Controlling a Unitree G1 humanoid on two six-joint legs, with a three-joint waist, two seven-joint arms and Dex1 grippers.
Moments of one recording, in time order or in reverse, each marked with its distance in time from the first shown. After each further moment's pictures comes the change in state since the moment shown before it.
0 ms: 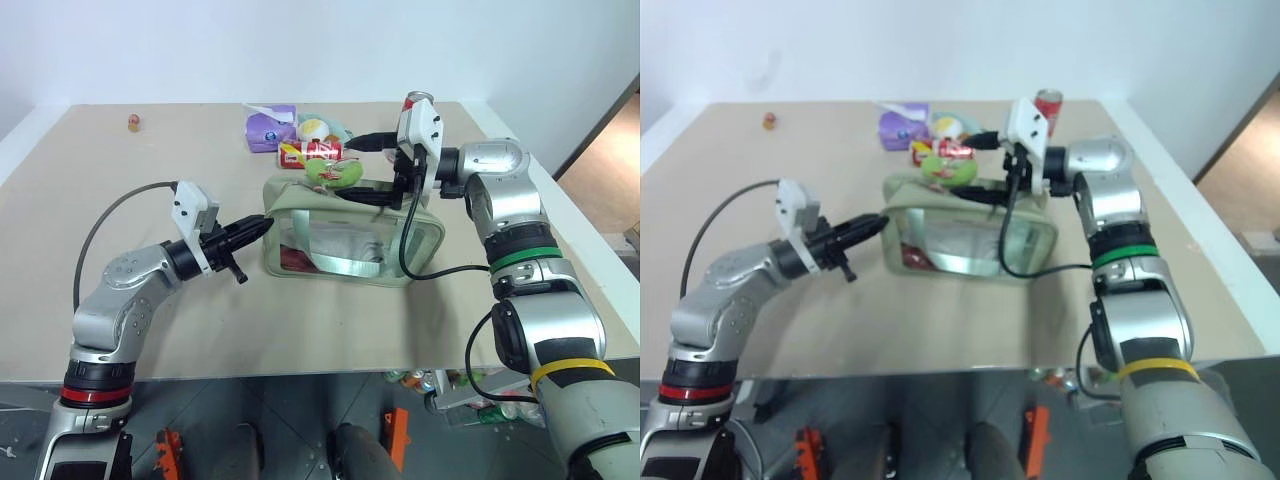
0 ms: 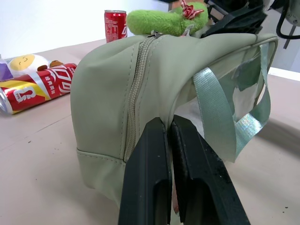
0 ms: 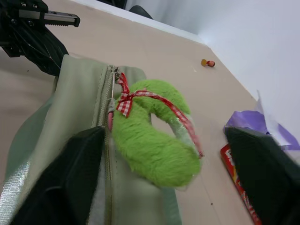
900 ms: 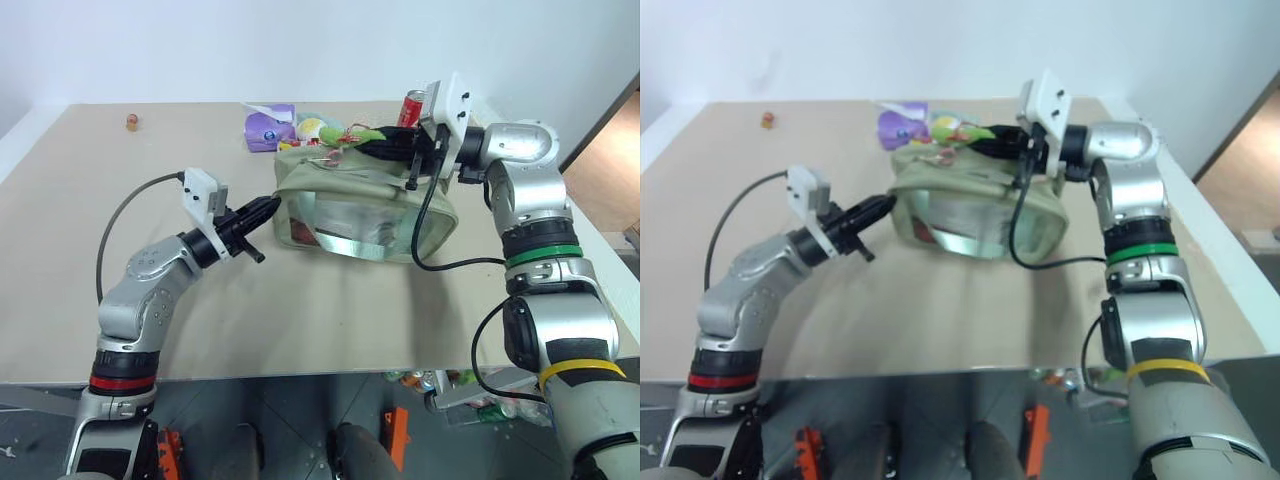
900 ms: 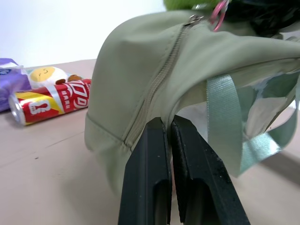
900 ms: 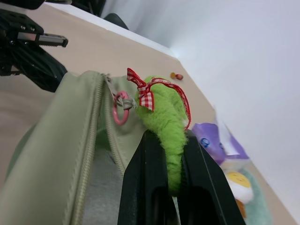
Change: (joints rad) left arm -0.071 -0.115 -0.007 0.046 0.002 0.001 0.160; right arm 0.022 -0.073 -0.054 -0.163 0.017 0.009 -0.066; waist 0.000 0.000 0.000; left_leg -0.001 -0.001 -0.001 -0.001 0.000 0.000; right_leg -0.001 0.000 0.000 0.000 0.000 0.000
